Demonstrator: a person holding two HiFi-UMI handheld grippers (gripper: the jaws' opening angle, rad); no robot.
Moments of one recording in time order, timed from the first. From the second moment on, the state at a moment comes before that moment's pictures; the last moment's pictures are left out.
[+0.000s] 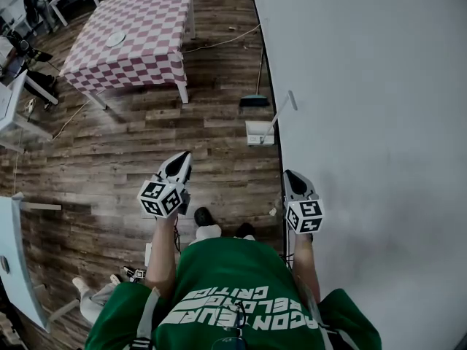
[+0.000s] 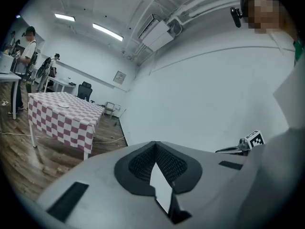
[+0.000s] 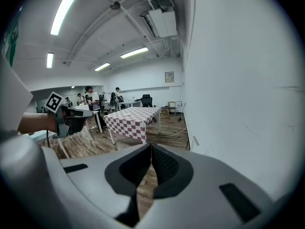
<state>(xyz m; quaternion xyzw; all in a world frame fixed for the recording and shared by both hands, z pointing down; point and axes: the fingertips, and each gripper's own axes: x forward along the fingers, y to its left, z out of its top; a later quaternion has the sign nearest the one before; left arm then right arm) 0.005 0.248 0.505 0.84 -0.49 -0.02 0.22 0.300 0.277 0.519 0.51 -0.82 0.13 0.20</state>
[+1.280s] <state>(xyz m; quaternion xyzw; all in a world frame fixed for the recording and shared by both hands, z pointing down) -0.067 0.142 0.526 0.87 -0.43 0.00 0.24 0.225 0.192 0.535 0.57 -0.79 0.14 0.21</state>
